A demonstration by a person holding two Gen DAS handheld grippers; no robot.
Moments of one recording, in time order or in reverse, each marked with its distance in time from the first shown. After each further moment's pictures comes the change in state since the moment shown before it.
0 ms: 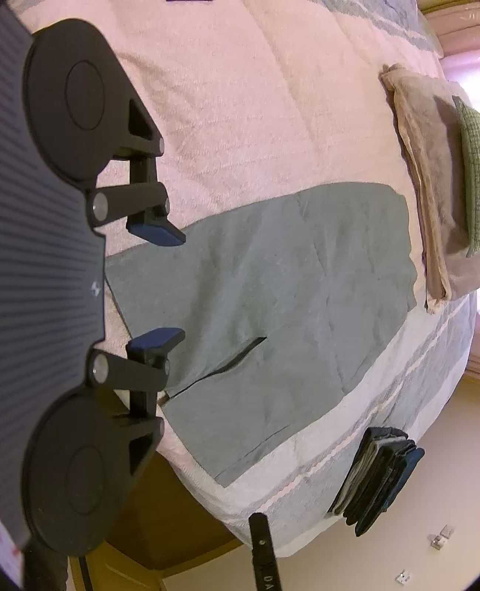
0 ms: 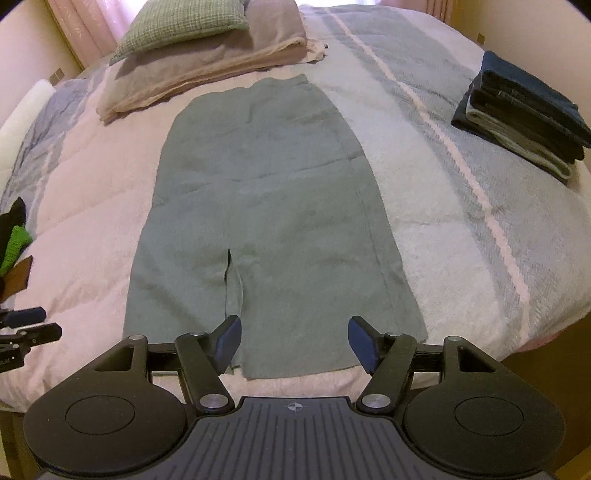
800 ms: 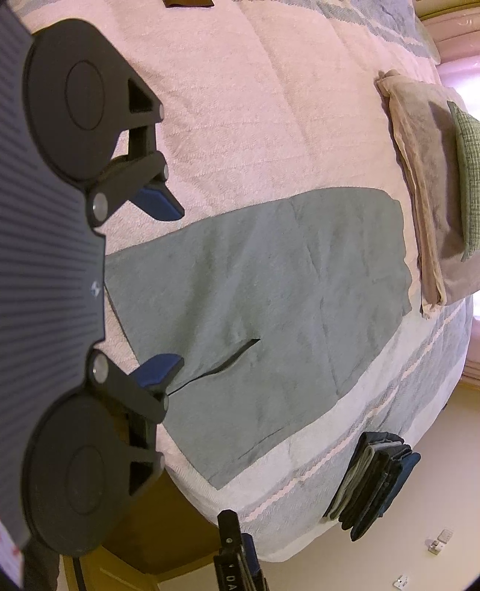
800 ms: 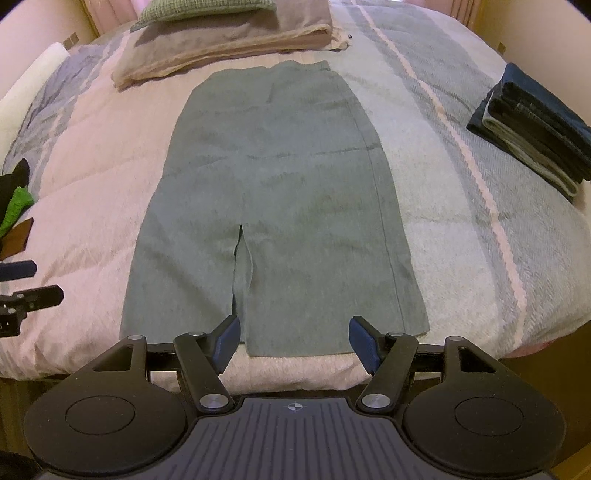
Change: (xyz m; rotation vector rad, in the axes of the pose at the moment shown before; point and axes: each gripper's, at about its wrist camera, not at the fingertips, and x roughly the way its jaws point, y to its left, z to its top) left arm -0.007 -0.007 0.003 -0.010 -0.011 0.023; right arm 0.003 0.025 -0.009 -0.095 0.057 -0.021
